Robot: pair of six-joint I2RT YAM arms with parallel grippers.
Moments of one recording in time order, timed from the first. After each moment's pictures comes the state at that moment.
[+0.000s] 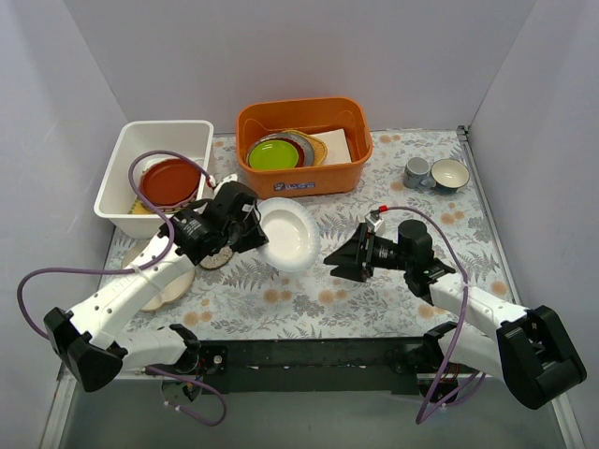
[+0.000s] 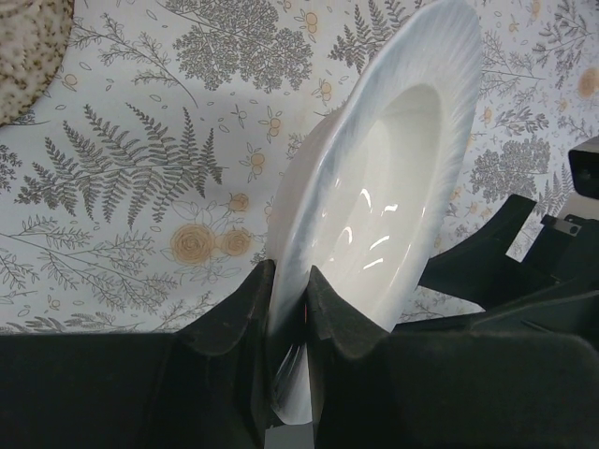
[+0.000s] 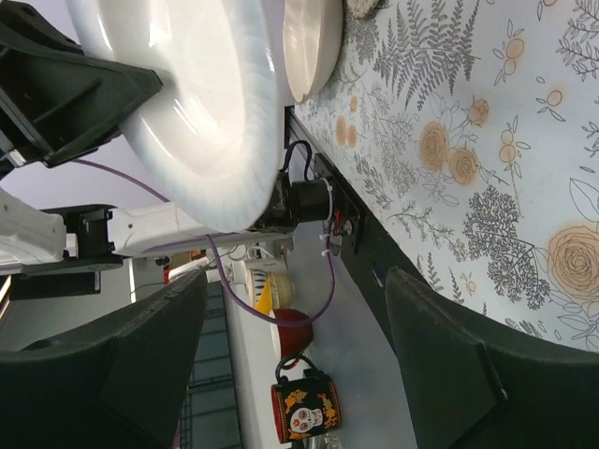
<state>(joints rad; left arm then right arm) -0.74 1.17 1.22 -0.92 -0.20 -0.95 0.49 1.09 0.38 0.41 -0.83 1.22</state>
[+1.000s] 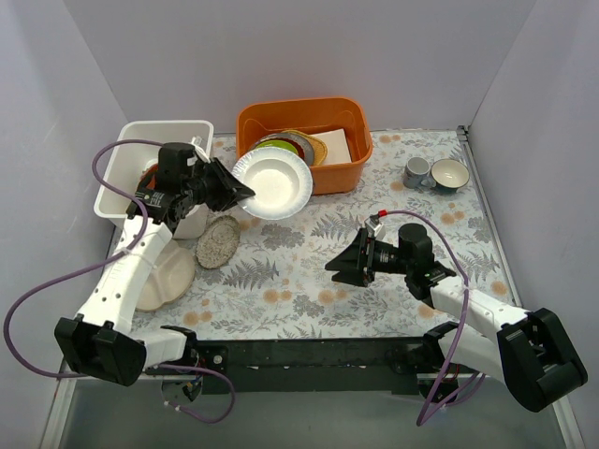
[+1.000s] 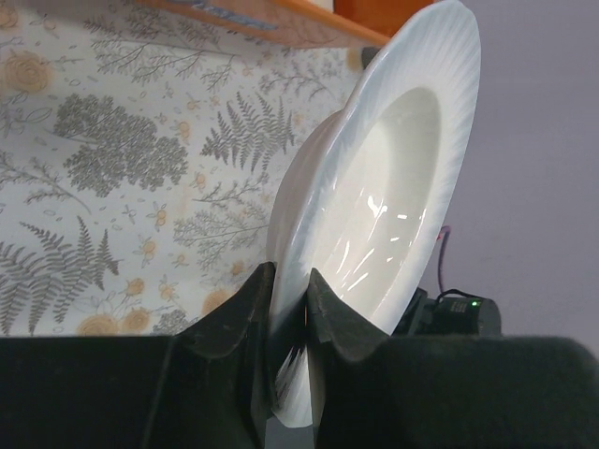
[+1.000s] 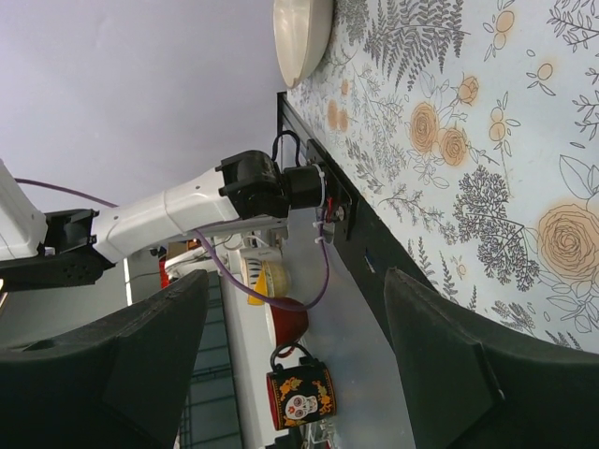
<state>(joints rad) -0.26 1.22 1.27 -0.67 0.36 -0.86 0.48 1.07 0.35 0.38 -0.85 1.20</state>
